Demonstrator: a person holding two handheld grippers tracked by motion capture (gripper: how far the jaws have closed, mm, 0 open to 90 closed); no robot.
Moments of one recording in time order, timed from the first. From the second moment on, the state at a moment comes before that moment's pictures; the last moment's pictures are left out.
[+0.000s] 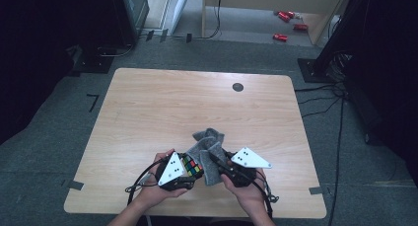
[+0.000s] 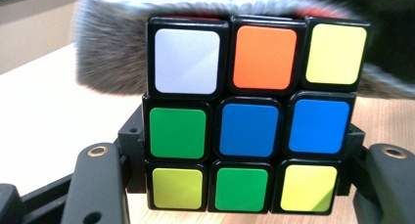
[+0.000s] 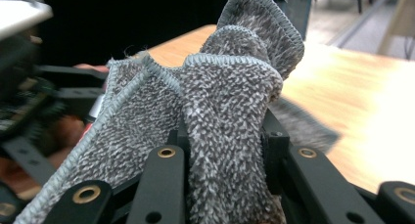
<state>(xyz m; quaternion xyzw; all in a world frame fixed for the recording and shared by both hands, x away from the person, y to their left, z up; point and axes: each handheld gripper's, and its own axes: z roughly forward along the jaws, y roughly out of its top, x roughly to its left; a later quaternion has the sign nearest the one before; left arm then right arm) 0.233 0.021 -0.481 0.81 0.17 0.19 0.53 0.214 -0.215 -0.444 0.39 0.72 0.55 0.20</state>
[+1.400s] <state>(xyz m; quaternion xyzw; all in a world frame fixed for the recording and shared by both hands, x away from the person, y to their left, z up) 0.235 0.021 -0.477 0.81 0.16 0.16 0.54 0.218 -0.230 -0.443 0.39 0.70 0.56 0.21</state>
